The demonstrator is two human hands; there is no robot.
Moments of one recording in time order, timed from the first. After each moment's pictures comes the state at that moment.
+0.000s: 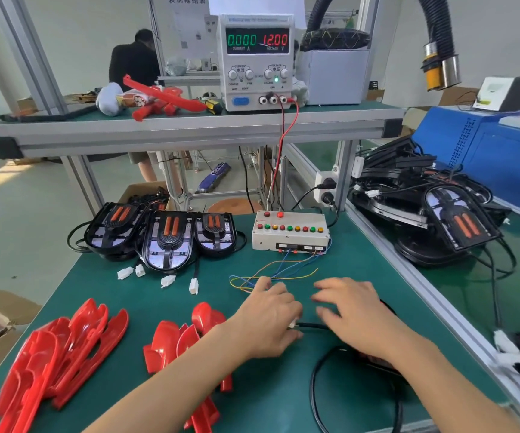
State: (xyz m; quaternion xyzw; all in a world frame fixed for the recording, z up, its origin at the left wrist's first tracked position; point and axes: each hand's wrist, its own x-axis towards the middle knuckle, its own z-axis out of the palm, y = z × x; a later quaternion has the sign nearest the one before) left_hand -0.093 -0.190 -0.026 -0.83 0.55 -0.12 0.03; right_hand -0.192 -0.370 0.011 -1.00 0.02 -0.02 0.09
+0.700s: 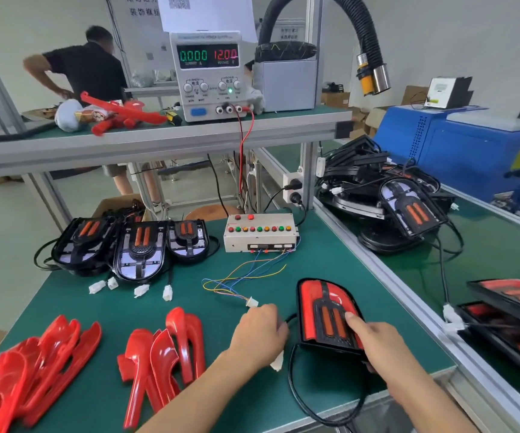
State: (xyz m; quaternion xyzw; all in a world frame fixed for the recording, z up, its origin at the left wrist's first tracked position) left_hand -0.150 -0.230 -0.031 -0.93 0.30 0.09 -0.20; right_hand -0.282 -0.395 -0.025 -0.75 0.39 -0.06 0.53
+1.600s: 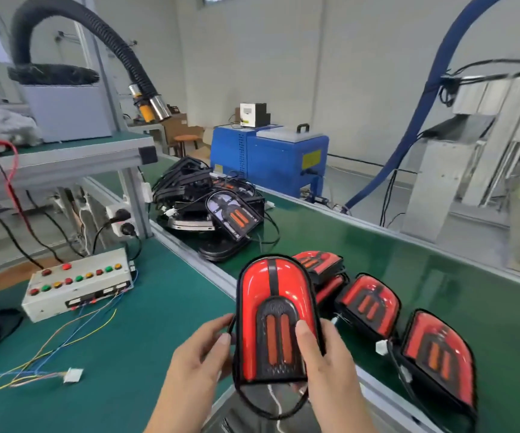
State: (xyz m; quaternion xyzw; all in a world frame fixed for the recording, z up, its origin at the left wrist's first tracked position) left_hand -0.278 -0.310 0.015 -0.62 0.32 0.32 -0.65; right_hand -0.434 -0.407 0.000 -0.60 0.40 -0.42 0.55
